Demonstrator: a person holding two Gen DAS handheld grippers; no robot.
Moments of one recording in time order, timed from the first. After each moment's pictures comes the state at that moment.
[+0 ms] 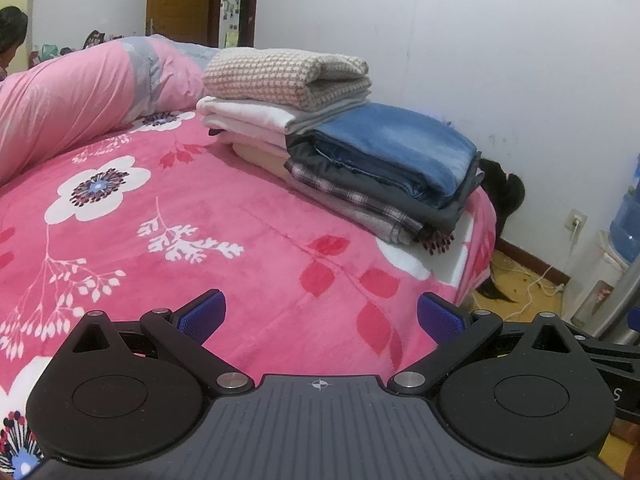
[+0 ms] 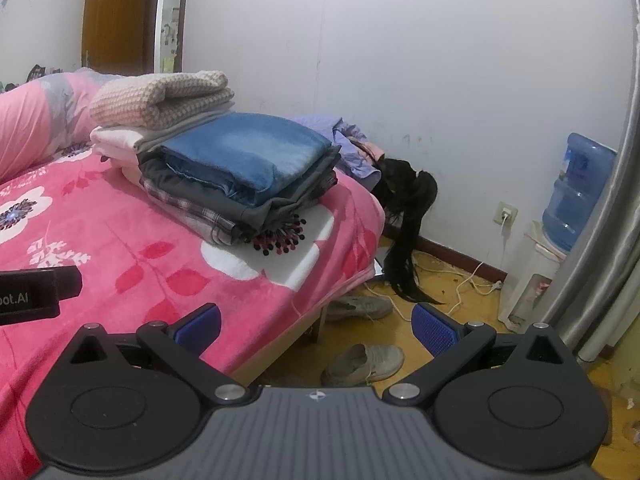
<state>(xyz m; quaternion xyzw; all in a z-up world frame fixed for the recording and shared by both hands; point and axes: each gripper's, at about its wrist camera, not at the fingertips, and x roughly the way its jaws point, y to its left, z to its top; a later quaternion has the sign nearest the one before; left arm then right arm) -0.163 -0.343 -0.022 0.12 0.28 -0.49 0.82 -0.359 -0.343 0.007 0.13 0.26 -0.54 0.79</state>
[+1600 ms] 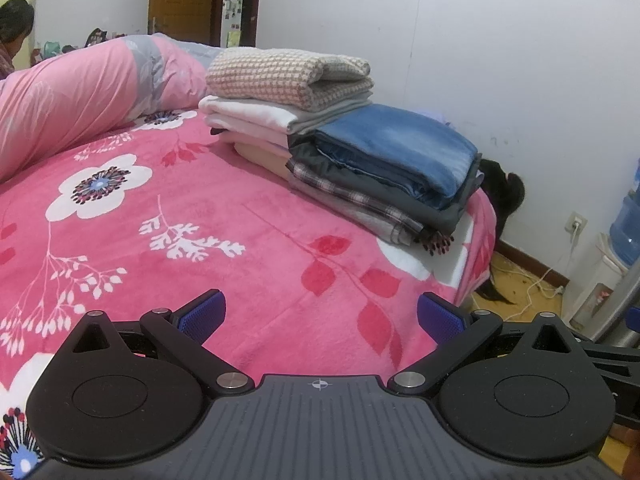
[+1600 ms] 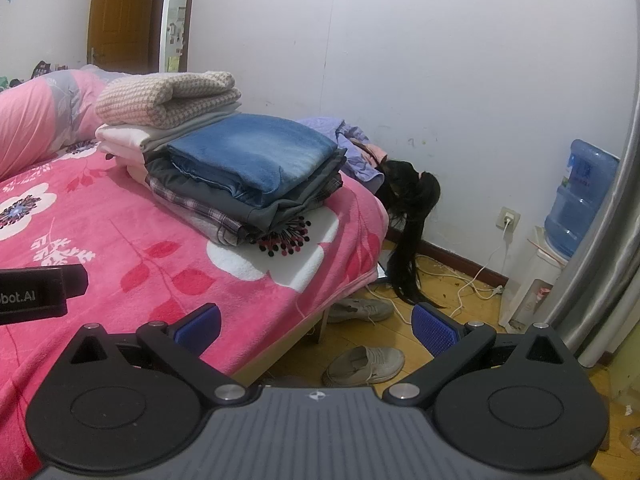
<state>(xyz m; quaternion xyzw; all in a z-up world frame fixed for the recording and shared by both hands) -0.162 -0.341 -0.021 0.12 0.28 -0.49 0.82 -0.355 -0.341 0.008 0.12 0.26 -0.53 0.80</state>
